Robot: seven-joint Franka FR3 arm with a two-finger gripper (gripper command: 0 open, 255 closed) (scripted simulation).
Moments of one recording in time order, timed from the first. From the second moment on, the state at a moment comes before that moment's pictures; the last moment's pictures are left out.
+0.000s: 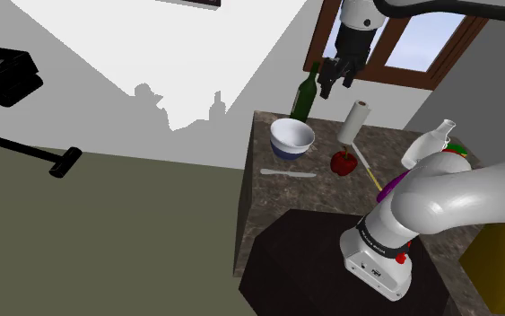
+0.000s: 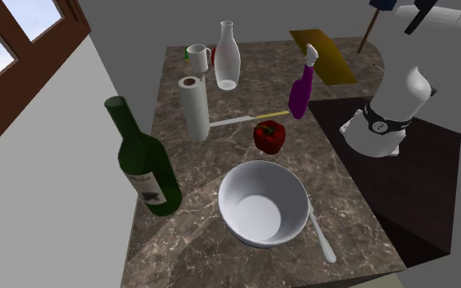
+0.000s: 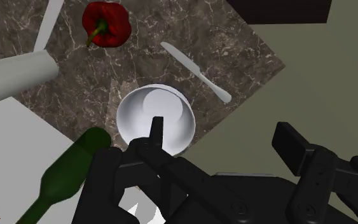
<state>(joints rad) -0.02 -0.77 0.05 -2.40 -0.09 1.61 0.10</state>
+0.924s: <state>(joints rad) -0.08 -0.44 -0.16 -2.22 -0.17 1.79 -0.12</state>
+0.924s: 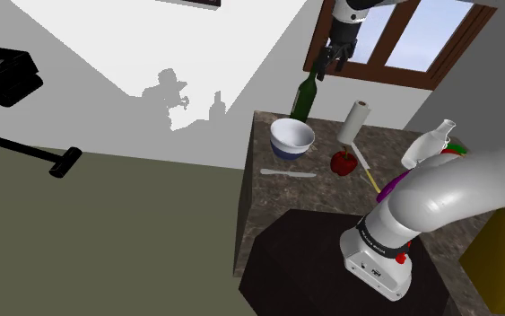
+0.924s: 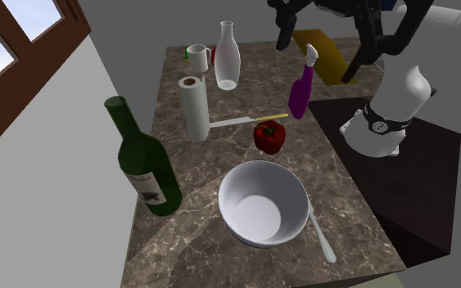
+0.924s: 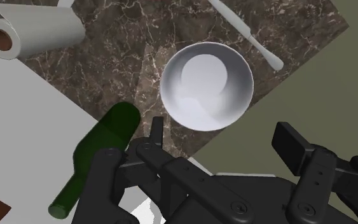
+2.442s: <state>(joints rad) -0.24 0.36 -0.35 -1.47 0.08 1.84 -0.54</state>
